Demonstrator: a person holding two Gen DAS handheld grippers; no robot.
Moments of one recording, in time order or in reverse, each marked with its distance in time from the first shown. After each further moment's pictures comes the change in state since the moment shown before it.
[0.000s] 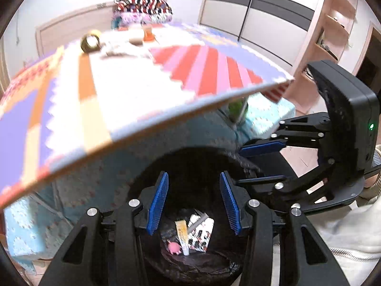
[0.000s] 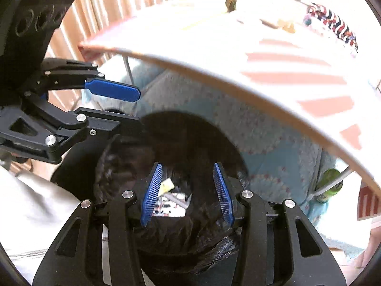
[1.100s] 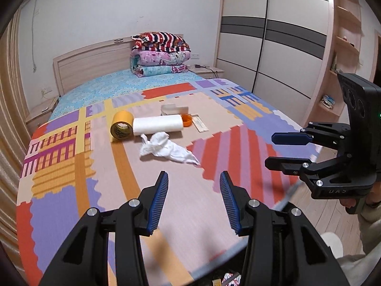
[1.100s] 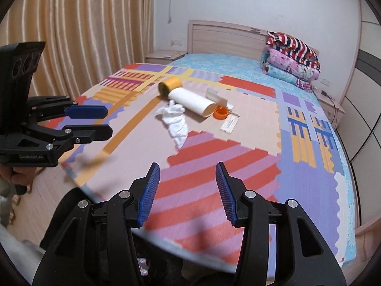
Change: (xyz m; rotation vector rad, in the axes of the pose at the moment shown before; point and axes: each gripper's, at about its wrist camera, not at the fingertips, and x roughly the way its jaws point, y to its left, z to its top) left arm -0.020 0.057 0.134 0.006 -0.193 0.124; right arm -0.050 -0.093 0.112 0.107 -0.253 -0.175
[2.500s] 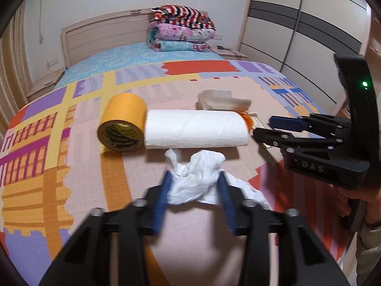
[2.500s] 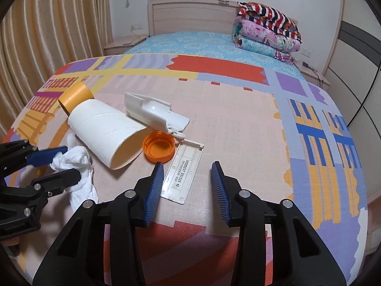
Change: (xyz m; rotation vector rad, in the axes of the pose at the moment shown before) left arm 0.140 0.067 0.034 -0.111 0.131 0.035; right arm 0.156 -0.069 0.062 0.143 0.131 -0.149
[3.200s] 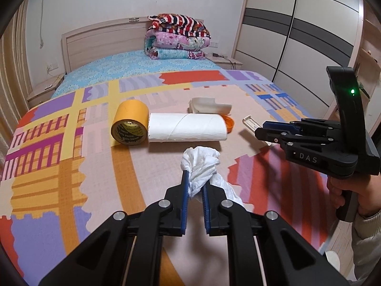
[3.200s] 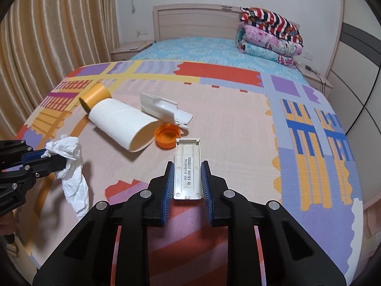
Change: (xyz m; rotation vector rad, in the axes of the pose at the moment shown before) left arm -0.050 -0.010 -0.013 0.004 -0.055 -0.010; right arm -0.036 0.001 -0.013 -0.016 -0.038 0.034
